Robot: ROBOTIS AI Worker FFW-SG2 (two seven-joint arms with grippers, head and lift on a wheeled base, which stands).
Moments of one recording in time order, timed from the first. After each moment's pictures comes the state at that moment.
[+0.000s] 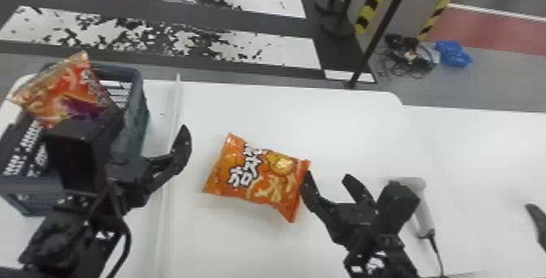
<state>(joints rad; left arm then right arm) 0.48 0.06 -0.21 -2.24 -0.01 0.42 0.01 0.60 -0.05 -0.04 -2.00 -0.23 0.17 0.06</state>
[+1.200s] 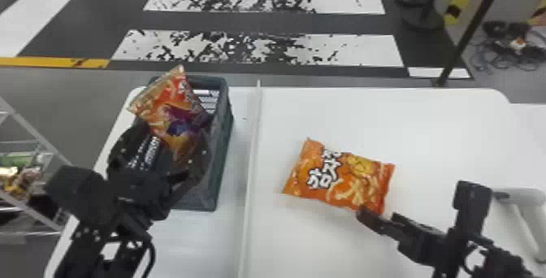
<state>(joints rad) 0.65 0.10 0.04 -2.21 0.10 0.02 -0.14 0.41 -0.01 -0.18 -1.97 -0.41 0.90 0.30</state>
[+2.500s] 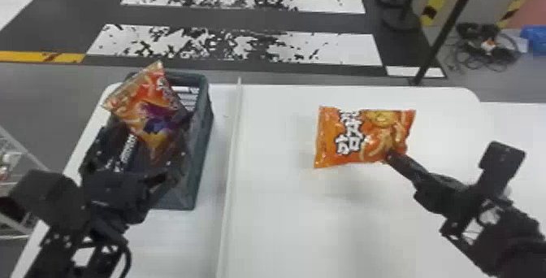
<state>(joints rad) 0.65 0.10 0.04 -2.19 0.11 0.00 -0.15 0.33 -0.04 -0.29 -1.96 -0.35 0.64 0.35</state>
